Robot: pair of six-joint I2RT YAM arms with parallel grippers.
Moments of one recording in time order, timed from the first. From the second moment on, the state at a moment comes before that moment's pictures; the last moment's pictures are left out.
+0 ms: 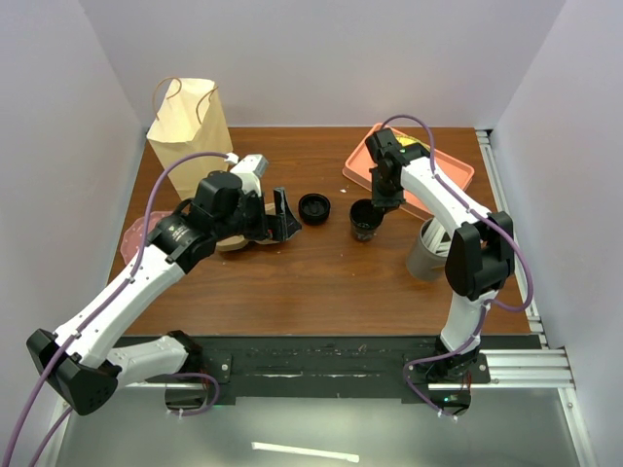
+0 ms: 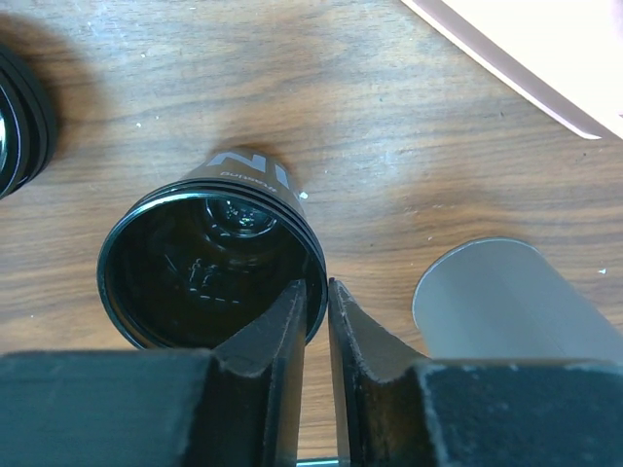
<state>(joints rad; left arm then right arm) -0.62 1.11 1.17 -0.61 0.10 -0.51 0.39 1.87 1.66 -1.01 0.22 0.40</state>
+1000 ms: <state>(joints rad) -0.62 1.11 1.17 -0.61 0.10 -0.51 0.39 1.87 1.67 -1.02 0.22 0.40</state>
